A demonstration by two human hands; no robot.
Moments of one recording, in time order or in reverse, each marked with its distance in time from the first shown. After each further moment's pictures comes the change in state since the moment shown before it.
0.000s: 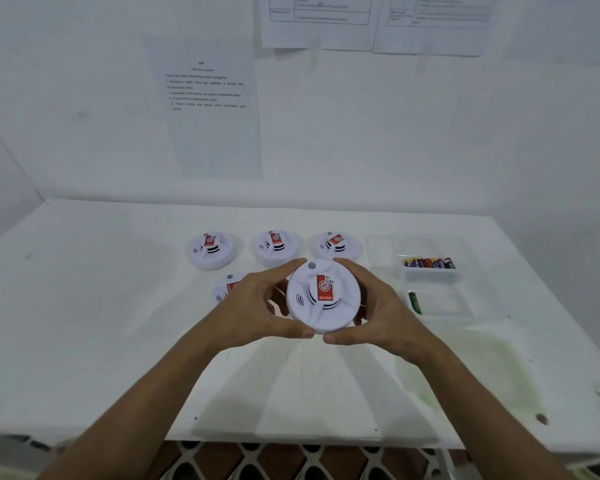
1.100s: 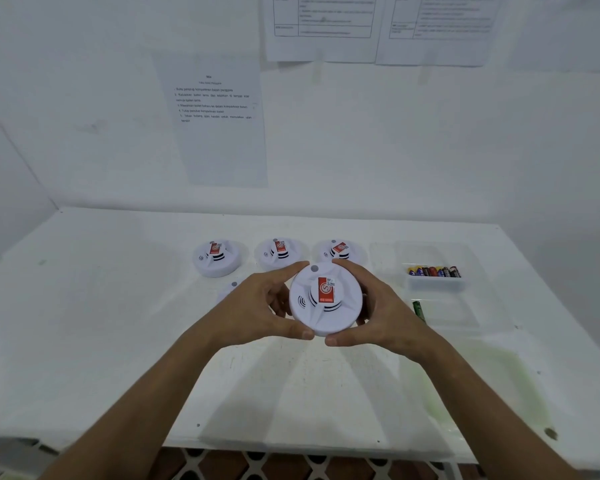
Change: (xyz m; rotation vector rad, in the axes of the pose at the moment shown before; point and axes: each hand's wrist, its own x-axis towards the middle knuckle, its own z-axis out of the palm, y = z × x) left_hand 0.005 0.014 -0.008 0.034 -0.042 0.000; right_hand 0.012 0.000 -0.007 -0.061 -0.034 0.001
